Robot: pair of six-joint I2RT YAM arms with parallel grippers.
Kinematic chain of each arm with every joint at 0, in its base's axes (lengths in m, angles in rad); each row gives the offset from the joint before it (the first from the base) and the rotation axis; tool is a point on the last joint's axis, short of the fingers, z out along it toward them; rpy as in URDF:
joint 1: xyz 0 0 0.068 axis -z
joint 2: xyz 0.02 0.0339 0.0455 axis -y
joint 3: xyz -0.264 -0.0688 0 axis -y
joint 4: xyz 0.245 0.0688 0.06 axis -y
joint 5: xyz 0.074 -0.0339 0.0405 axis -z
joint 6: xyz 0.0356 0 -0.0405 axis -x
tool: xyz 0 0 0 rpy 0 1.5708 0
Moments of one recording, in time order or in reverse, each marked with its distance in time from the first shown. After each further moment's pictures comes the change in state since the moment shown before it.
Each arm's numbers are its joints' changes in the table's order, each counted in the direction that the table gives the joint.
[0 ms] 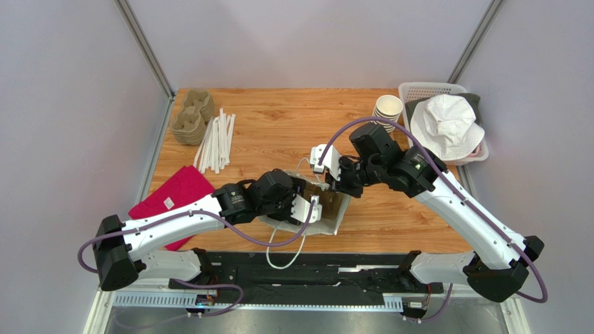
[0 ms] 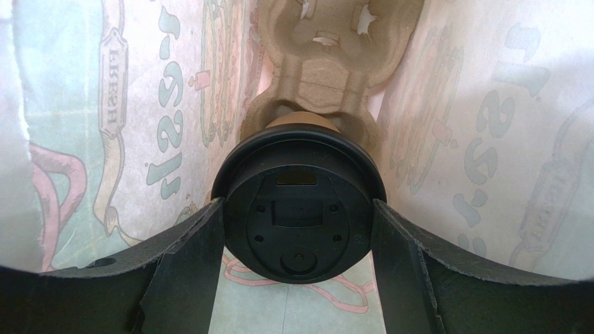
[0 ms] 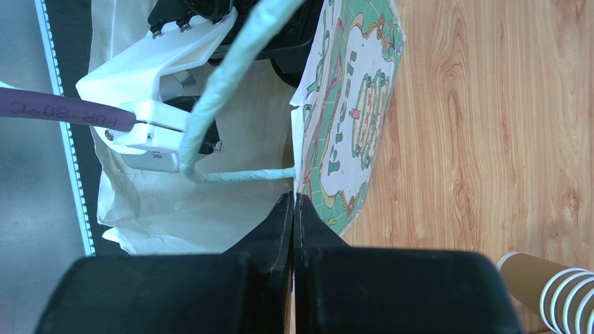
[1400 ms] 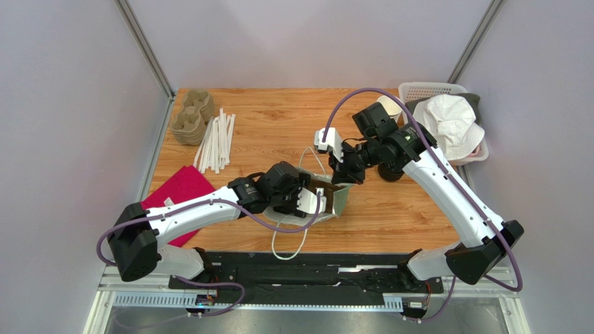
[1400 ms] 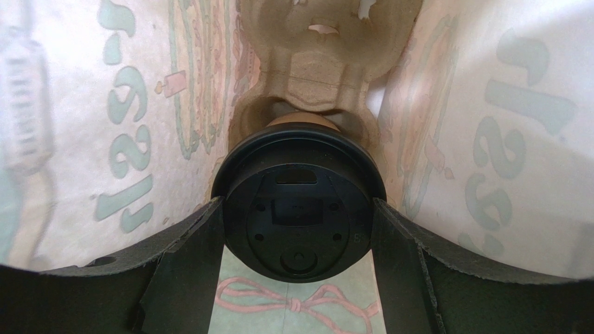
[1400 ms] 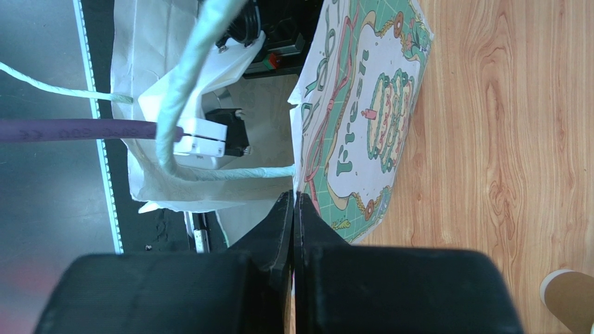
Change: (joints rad) left arm -0.084 -0.137 -0.013 0.124 0.068 -0.035; right arm 0.204 -0.158 0.112 -0.137 -0.223 0.121
